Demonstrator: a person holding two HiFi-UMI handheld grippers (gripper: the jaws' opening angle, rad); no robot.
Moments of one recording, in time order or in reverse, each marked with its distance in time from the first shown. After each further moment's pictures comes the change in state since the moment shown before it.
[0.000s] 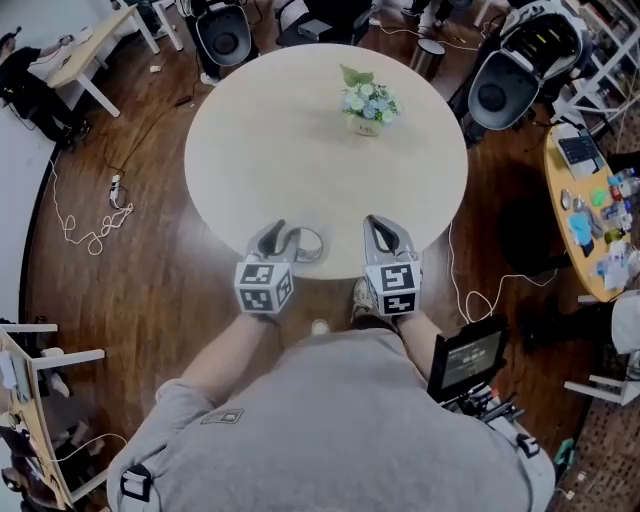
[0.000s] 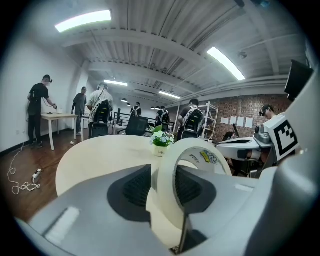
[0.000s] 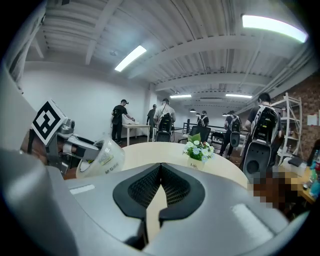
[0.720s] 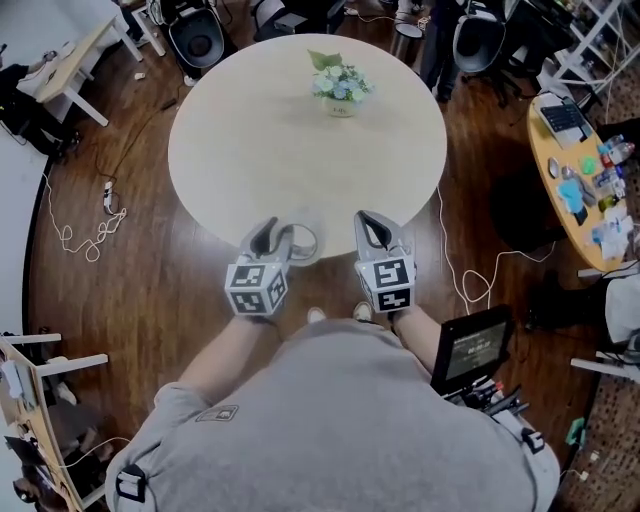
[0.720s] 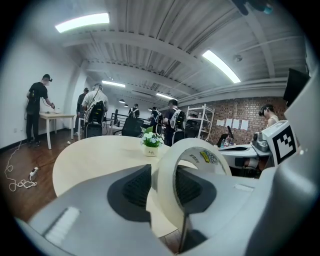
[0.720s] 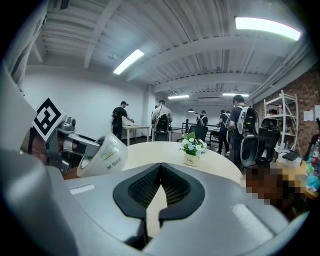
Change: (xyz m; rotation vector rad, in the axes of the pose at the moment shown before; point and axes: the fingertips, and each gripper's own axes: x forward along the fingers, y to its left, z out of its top) left arm -0.030 -0.063 -0.008 -0.005 -0.016 -0.033; right arm -0.063 -0.010 -0.025 0.029 0.002 -0.006
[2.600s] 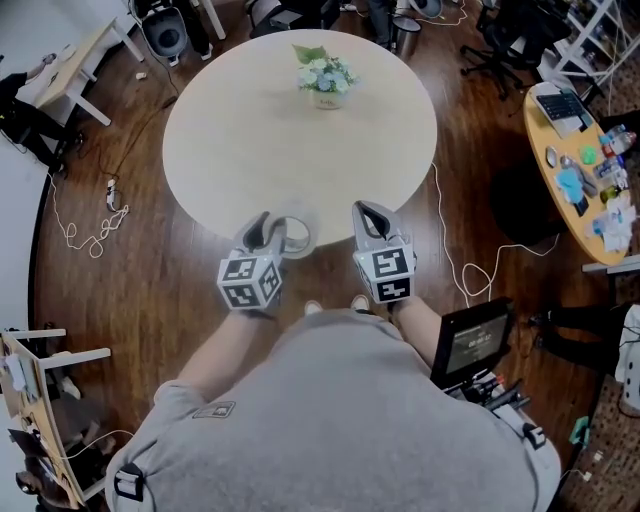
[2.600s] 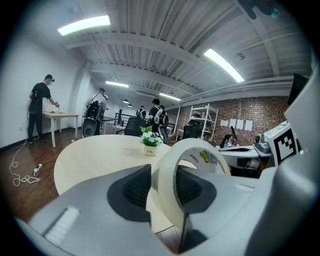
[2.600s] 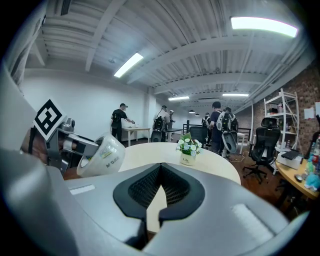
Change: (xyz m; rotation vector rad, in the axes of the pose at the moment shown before) left arm -0.002 -0.030 -0.002 -0.018 0.002 0.047; right arm -0.025 -0.032 -0.005 0.008 -0.030 0.017
